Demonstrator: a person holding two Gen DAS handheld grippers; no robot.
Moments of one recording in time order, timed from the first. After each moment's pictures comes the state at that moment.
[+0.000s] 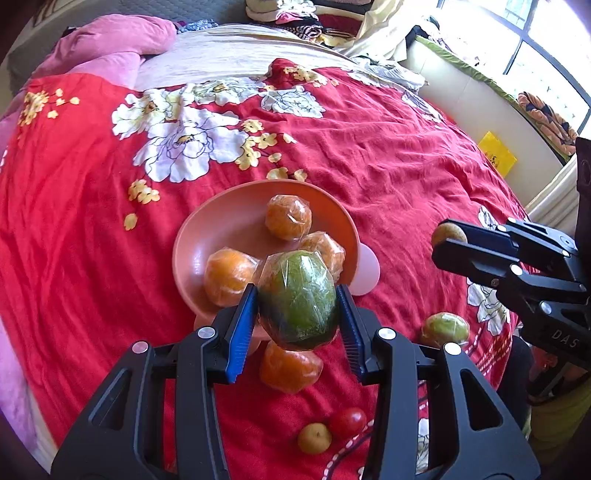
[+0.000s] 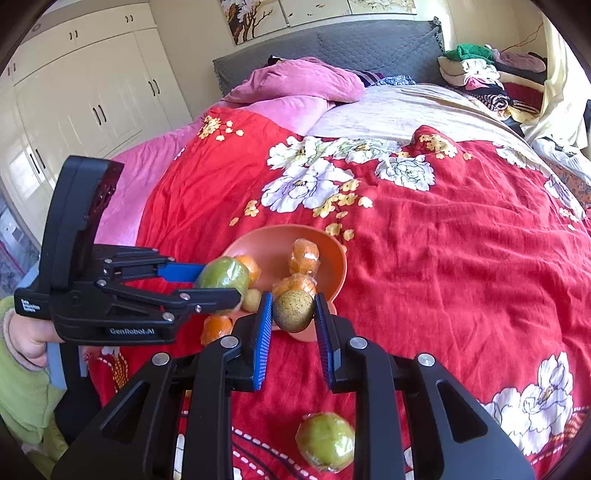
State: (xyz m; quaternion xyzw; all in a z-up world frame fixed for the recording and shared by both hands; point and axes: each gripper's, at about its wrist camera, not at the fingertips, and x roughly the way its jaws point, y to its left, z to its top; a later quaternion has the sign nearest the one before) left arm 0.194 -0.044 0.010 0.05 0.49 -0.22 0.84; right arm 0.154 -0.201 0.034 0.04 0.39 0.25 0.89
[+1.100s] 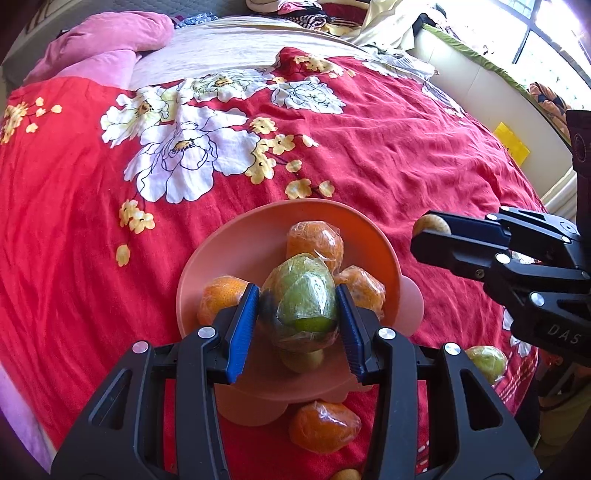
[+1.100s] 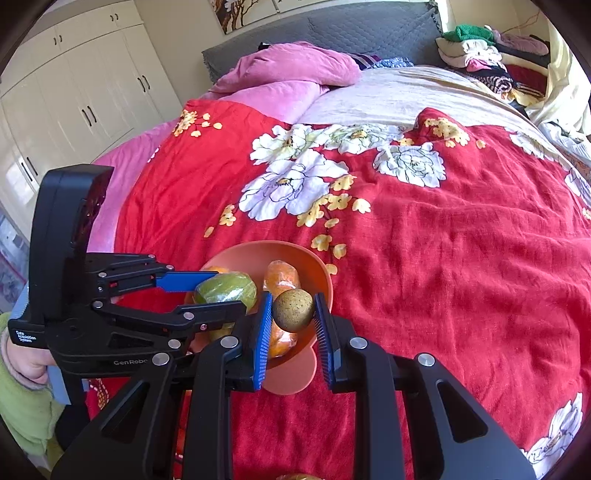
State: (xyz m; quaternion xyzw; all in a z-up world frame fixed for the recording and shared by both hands) left arm 0.240 -0.052 -0.009 0.07 0.50 -0.21 0.83; right arm 0.217 -0.194 0.009 0.05 0.42 0.25 0.87
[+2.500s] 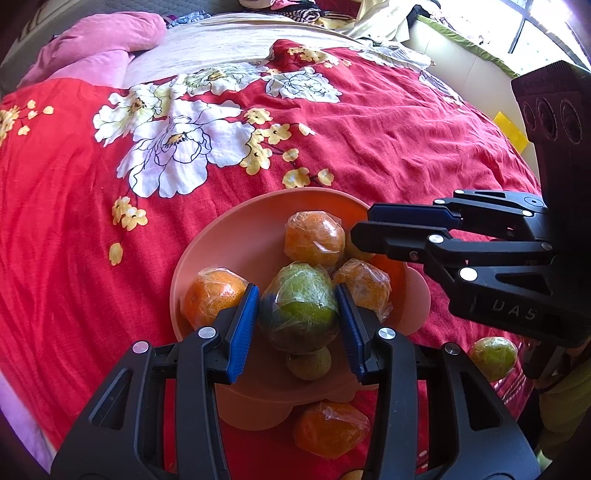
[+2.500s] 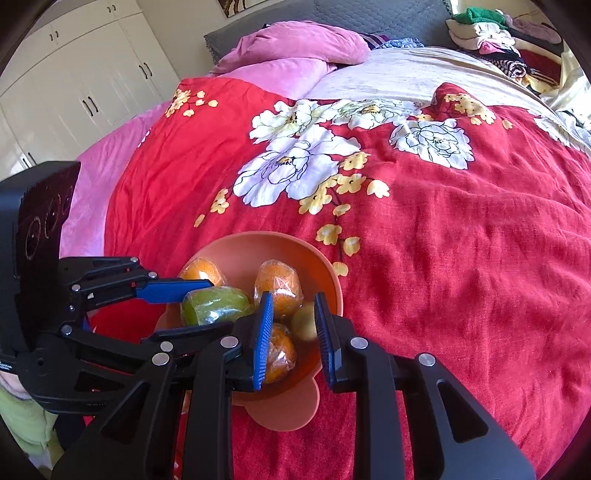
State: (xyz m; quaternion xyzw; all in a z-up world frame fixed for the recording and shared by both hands) left arm 0.239 -0.052 -0.019 0.08 0.51 -0.22 0.83; right arm 0.248 -0.177 -0.018 0.05 0.45 0.26 0.85
